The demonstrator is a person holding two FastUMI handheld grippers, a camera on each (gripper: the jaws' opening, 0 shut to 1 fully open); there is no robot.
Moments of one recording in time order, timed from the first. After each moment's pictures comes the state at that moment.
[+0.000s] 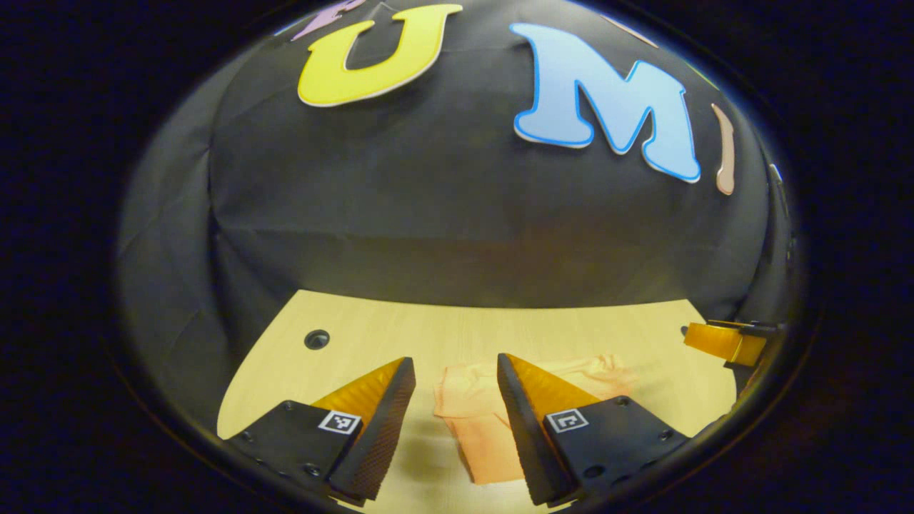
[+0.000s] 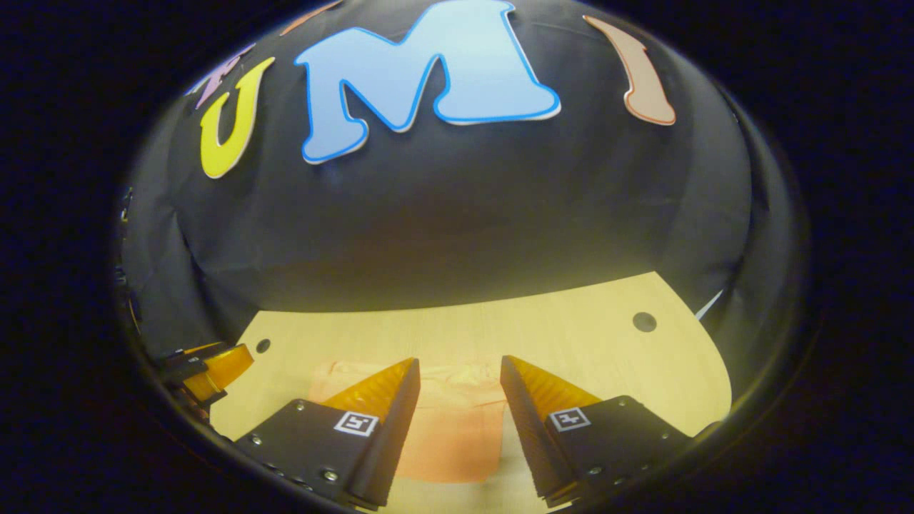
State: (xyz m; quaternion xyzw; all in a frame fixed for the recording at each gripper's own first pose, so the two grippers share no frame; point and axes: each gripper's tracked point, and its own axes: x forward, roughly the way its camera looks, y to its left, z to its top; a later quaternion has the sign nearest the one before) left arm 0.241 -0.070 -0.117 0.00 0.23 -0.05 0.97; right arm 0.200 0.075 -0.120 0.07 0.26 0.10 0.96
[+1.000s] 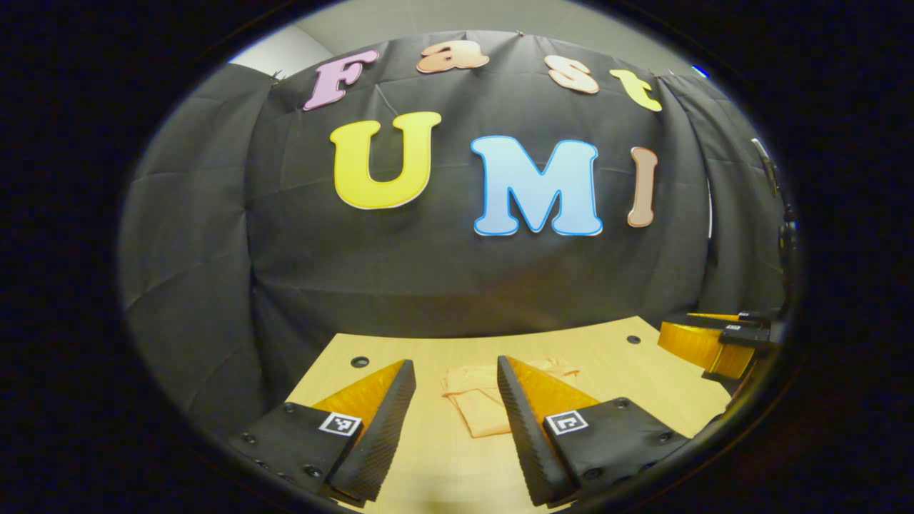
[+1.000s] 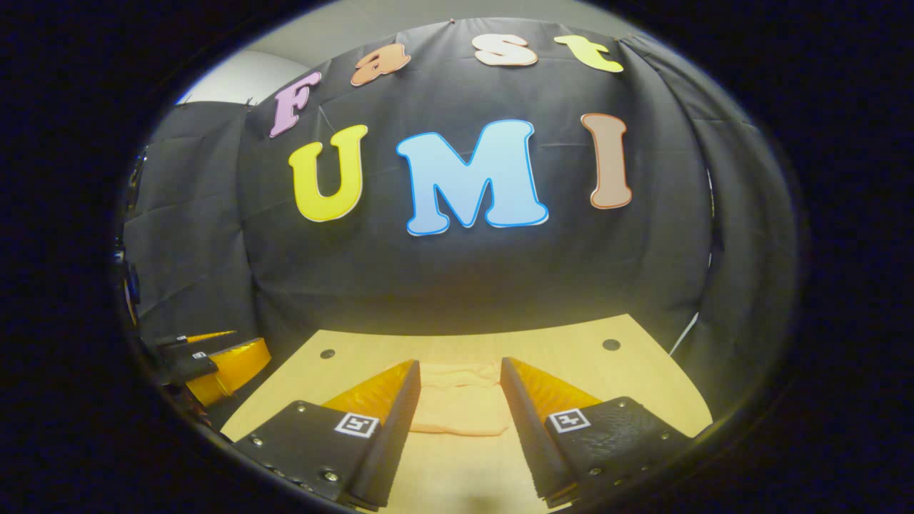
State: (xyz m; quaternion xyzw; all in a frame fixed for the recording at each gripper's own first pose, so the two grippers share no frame) left arm -0.014 -0.064 -0.016 0.04 0.10 -0.08 0.99; right arm -0.012 0.073 -0.019 0.06 0.13 0.13 0.98
